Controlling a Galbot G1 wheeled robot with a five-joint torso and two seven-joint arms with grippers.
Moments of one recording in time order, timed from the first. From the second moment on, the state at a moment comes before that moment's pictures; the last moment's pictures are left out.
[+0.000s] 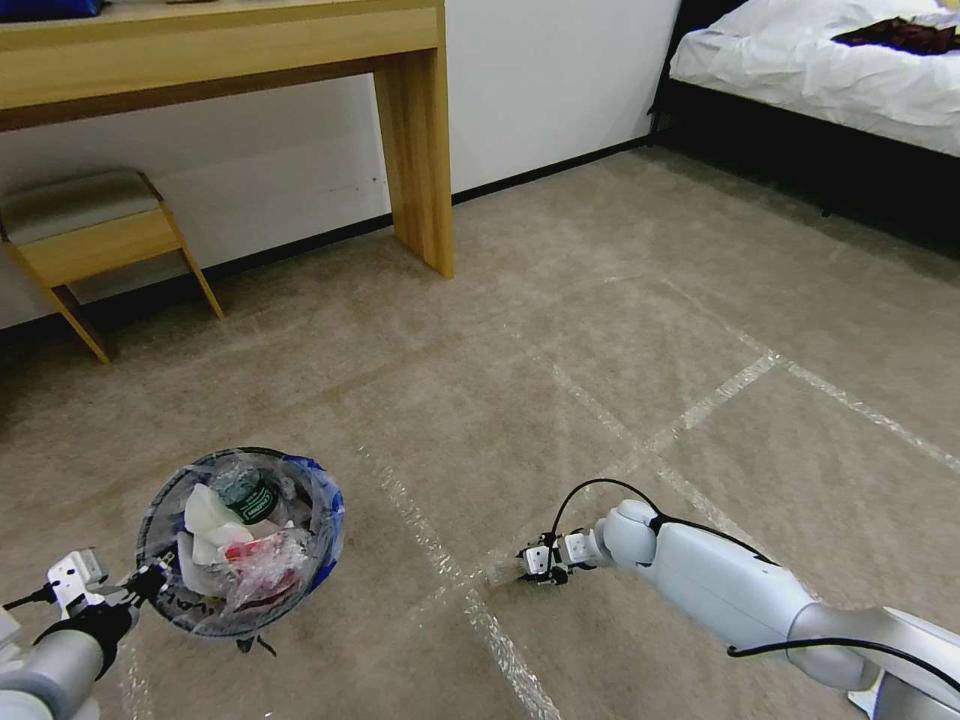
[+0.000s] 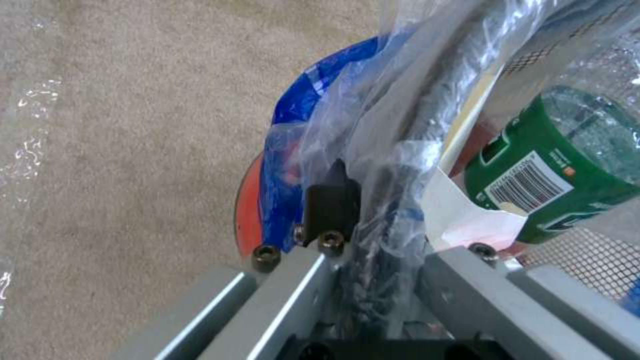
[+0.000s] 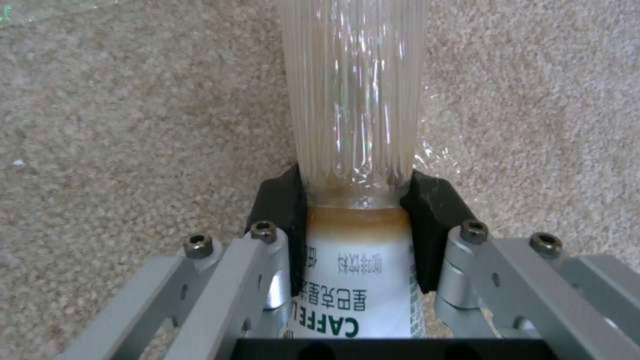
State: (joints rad) left arm 1.69 -1.34 -1.12 -2.20 -1.12 0.69 -0.25; right arm -0.49 1.05 -0.65 1.01 -0.20 0.16 -0.64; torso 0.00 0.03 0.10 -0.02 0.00
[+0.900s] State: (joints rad) left arm 1.67 -1.32 -1.11 -2.20 -1.12 0.70 -0.26; right arm -0.47 1.00 -0.42 1.24 0.10 0.12 -0.53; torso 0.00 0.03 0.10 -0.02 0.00
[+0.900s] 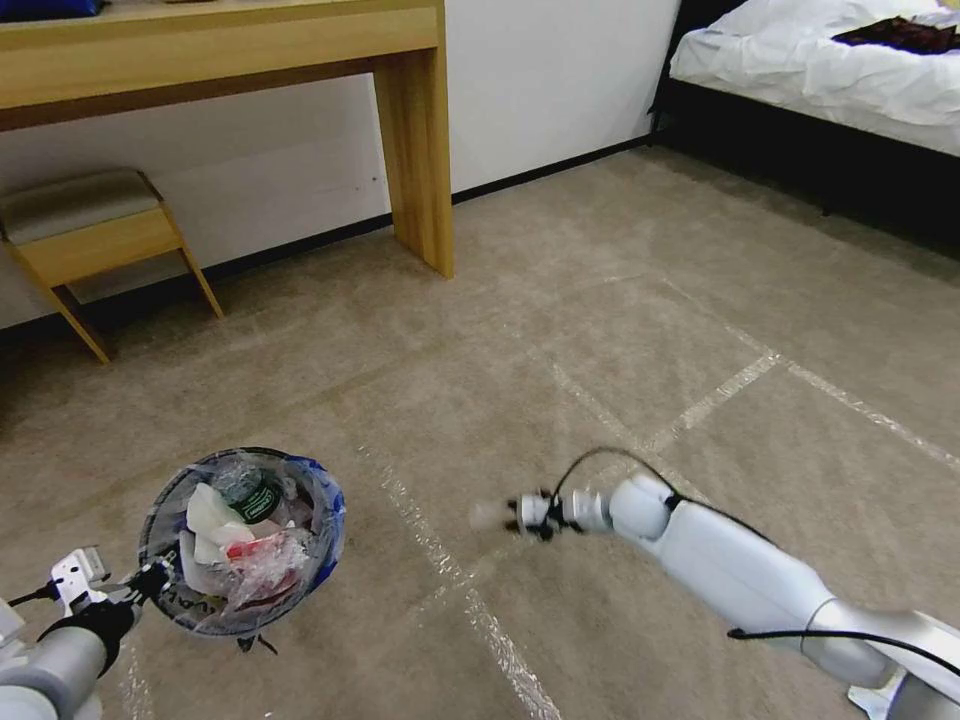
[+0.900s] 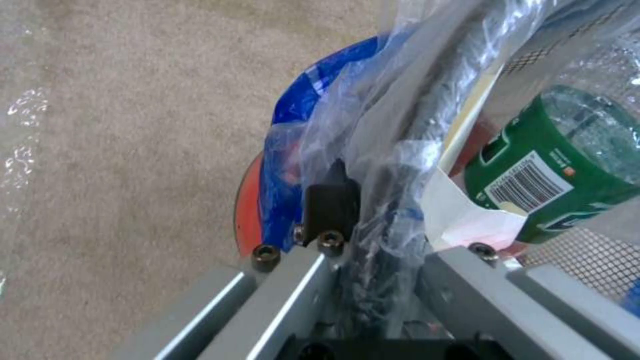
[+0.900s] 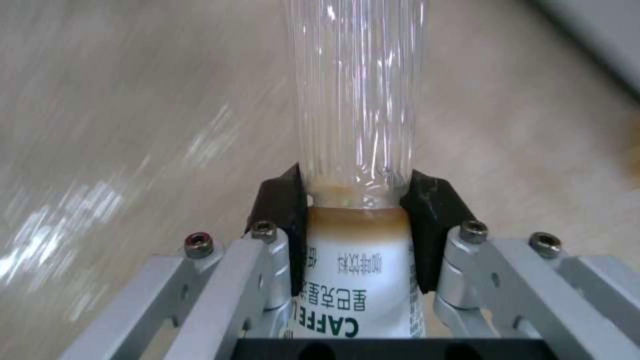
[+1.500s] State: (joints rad) left arm 1.67 -1.27 -1.07 -2.23 -1.14 0.71 -0.26; right arm -0.42 0.92 -0.24 1.63 0.42 0.05 -0.37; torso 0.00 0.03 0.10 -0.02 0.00
